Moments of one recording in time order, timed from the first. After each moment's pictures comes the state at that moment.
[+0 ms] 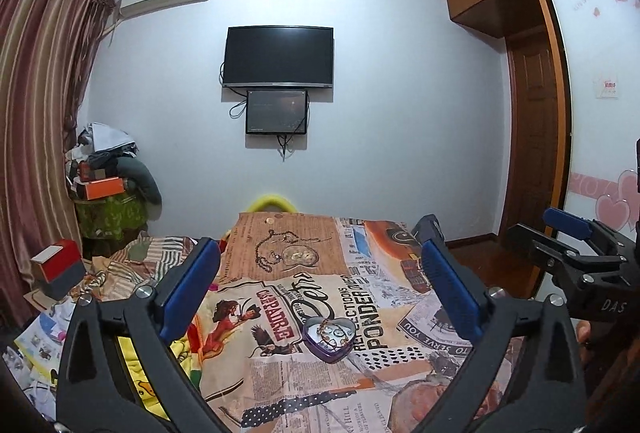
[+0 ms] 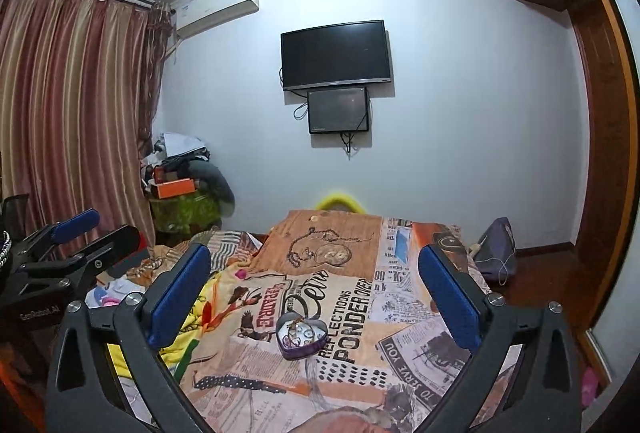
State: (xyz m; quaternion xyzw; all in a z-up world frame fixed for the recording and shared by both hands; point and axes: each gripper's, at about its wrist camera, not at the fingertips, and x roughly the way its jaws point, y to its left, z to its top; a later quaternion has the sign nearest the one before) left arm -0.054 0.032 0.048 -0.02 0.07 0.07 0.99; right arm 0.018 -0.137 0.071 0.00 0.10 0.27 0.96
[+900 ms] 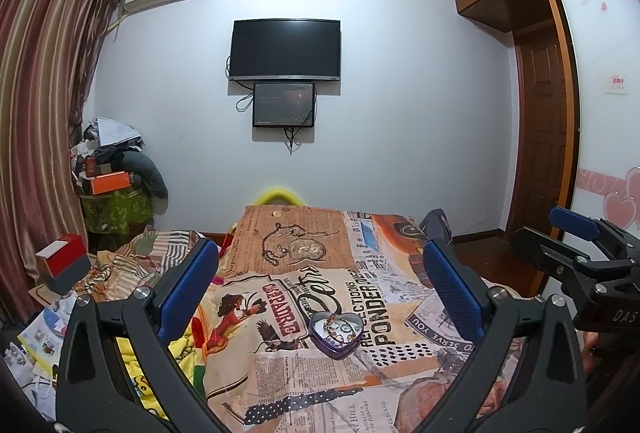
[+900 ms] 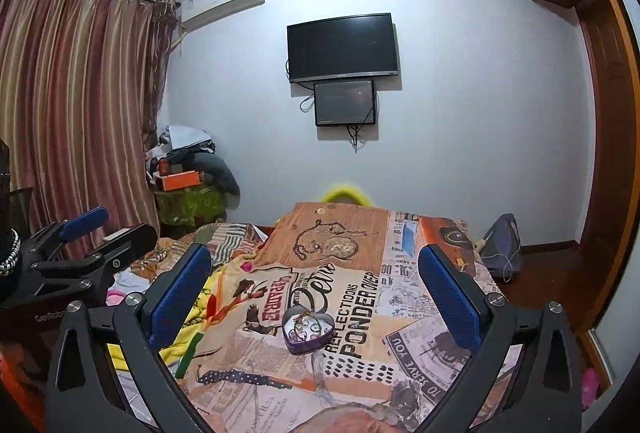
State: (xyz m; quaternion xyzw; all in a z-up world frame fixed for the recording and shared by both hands) left arm -0.047 0.032 0.040 -0.02 0.09 0.08 0.99; right arm 0.010 -0.134 0.068 -0.01 0.12 0.28 0.95
